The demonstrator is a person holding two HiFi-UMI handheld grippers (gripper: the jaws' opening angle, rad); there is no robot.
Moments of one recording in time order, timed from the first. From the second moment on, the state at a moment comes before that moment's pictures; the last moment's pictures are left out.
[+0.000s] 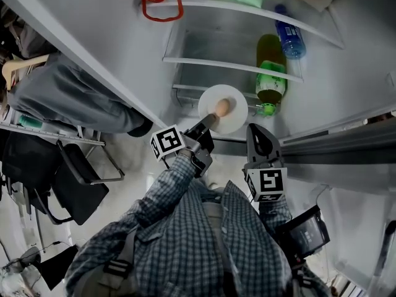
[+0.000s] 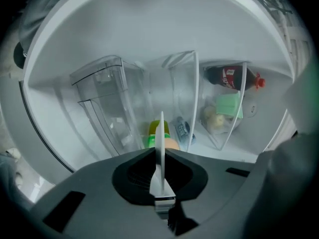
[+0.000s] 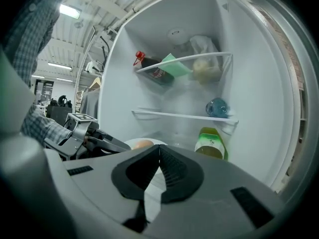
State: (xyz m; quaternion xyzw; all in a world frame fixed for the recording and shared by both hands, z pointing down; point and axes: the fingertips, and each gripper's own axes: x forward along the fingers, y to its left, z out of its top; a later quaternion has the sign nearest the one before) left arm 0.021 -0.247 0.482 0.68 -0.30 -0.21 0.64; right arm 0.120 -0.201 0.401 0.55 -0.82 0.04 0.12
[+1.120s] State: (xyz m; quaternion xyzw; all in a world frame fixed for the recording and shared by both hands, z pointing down) left arm 0.025 -0.305 0.516 0.64 -0.32 -0.22 0.66; right arm 0.107 -0.220 0.434 0.53 -0.82 0.02 0.20
